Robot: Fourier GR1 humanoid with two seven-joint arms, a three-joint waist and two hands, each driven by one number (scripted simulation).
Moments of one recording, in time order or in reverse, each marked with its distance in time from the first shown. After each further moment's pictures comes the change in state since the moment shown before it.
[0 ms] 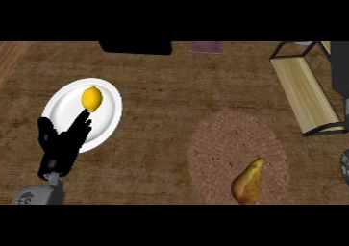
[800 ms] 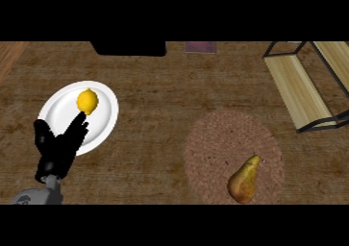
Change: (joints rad) left arm 0.019 -0.003 0.019 -0.006 -0.003 0.008 0.004; right arm -0.051 -0.114 -0.183 0.156 0.012 0.034 -0.089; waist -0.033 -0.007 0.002
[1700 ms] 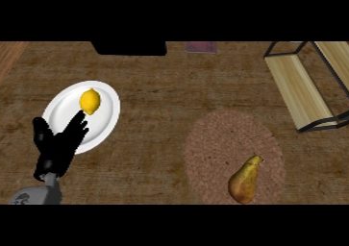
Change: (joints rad) left arm -0.016 -0.001 0.019 0.013 -0.003 -0.011 0.009; right arm 0.096 -0.105 -0.054 0.116 -0.030 -0.125 -0.090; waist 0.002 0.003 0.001
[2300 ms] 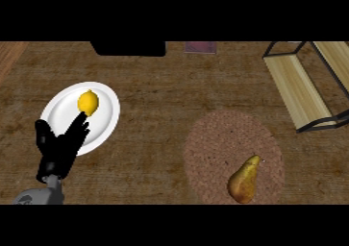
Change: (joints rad) left arm 0.014 -0.017 -0.004 -0.009 -0.013 0.002 -0.012; right arm -0.004 -0.001 0.003 -0.028 -0.012 -0.049 0.007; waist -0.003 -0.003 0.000
